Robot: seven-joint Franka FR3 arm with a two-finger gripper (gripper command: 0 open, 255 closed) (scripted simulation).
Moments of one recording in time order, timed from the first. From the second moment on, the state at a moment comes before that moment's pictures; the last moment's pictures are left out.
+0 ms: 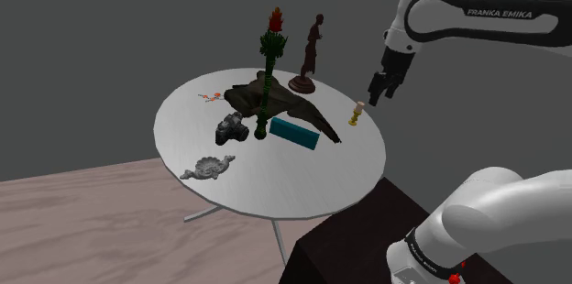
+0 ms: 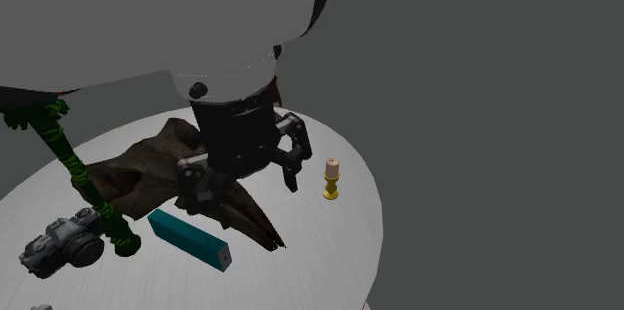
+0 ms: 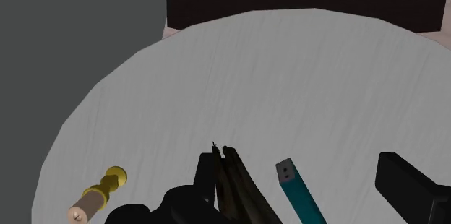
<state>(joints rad) -0.03 -0.61 -0.11 -2.38 -0.12 1.71 -0.13</state>
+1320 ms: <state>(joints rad) -0.11 0.04 -0.38 -2.09 0.01 2.11 -0.52</state>
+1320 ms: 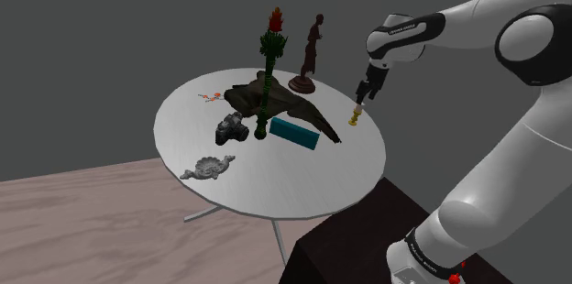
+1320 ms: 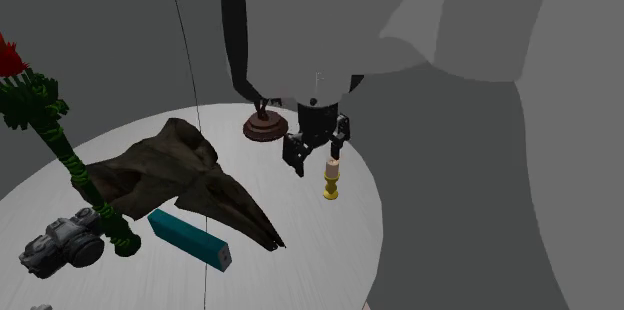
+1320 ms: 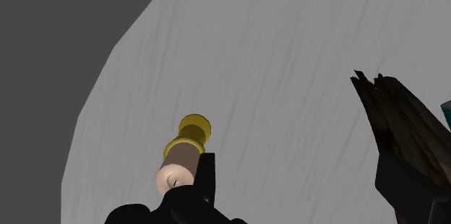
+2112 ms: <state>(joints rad) -0.23 0.42 -0.37 -1.78 0.20 2.16 -0.71</state>
